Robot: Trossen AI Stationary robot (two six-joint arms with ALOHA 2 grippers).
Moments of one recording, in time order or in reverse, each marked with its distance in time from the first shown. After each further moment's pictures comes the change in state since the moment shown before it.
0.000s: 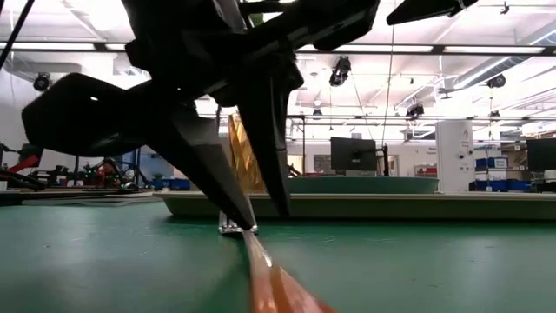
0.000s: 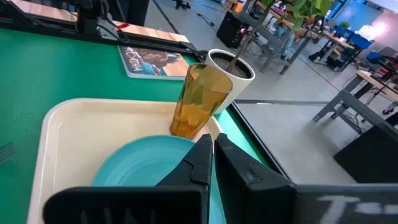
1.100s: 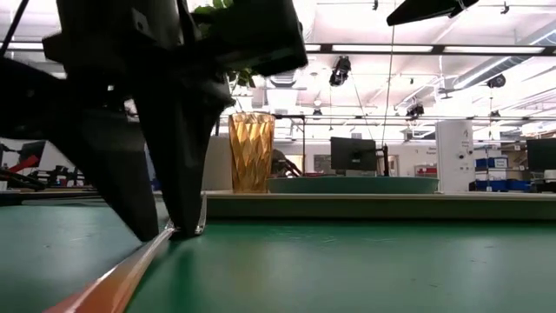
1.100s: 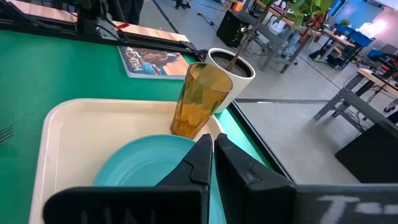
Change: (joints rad) left arm -0.024 -0.030 -0.027 -0.158 0.053 -0.084; right arm 0.000 0.000 0.000 -0.004 0.000 0.012
